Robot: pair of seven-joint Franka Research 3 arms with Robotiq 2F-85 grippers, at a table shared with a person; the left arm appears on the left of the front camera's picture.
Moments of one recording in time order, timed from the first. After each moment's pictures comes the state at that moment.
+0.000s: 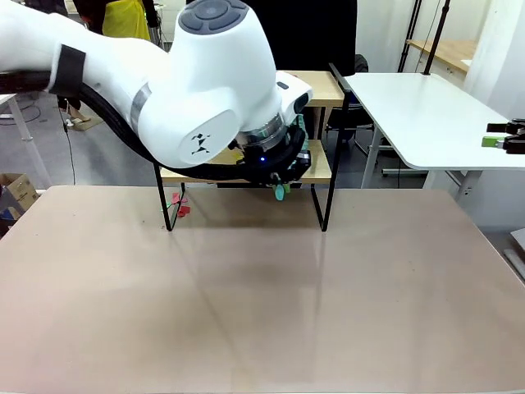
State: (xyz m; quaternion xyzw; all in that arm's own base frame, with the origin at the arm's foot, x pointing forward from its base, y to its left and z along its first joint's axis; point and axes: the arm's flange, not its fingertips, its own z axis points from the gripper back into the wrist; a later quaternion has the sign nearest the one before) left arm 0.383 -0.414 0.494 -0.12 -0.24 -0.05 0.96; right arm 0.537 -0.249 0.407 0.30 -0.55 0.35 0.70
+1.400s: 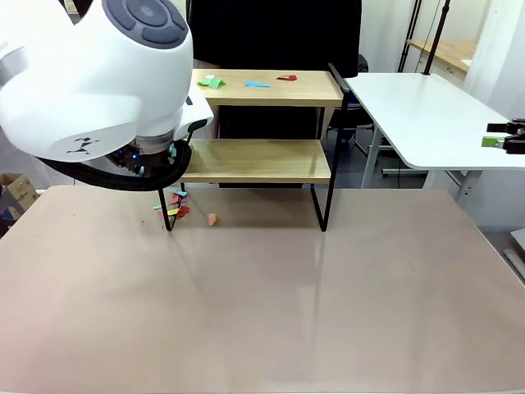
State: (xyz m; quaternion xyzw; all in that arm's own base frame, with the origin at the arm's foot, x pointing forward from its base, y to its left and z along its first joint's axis) left arm 0.338 -0.266 0.519 0.19 -0.30 -0.07 0.93; right arm 0.537 -0.249 0.407 0.30 -0.55 0.35 0.70
